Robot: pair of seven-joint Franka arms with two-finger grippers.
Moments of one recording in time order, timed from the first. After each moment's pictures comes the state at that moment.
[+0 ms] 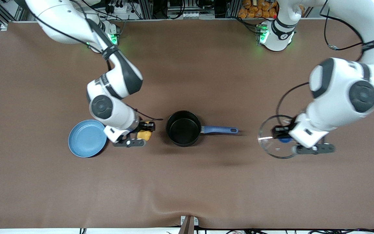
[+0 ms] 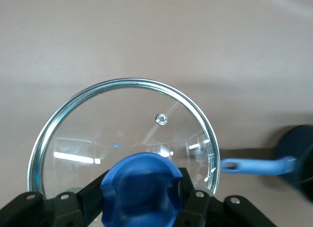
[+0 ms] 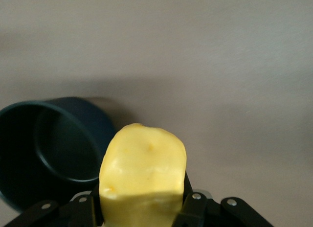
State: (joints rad) left arm -0.14 0.39 -0.02 -1.53 -0.11 1.90 -0.13; right arm 0.27 0.56 0.29 -1.57 -0.02 2.11 0.52
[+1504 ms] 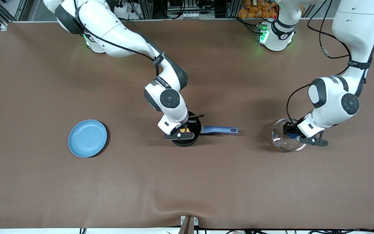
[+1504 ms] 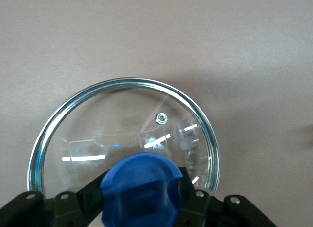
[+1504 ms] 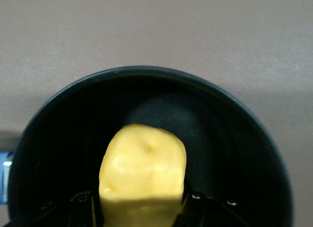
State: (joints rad) left arm 0.03 0.41 -0.08 -2.09 -0.18 2.53 0.27; right arm 0.59 0.87 0.16 -1.34 -0.09 2.28 0.74
